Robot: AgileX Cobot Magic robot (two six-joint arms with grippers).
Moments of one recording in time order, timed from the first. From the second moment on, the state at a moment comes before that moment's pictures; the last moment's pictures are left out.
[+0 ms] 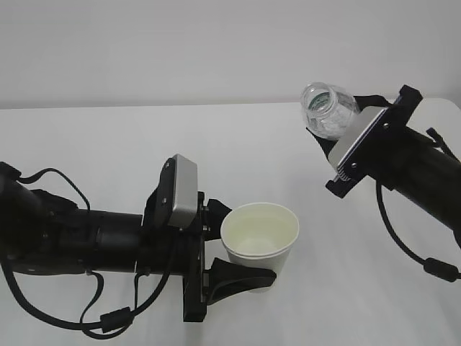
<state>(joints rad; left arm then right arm) -0.55 2.03 -0.76 1.05 -1.13 -0.32 0.21 1.83 -0.59 -0.32 -1.13 -0.73</state>
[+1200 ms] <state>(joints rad) -0.55 2.03 -0.76 1.05 -1.13 -0.32 0.21 1.83 -0.58 -0.09 -1.13 -0.37</state>
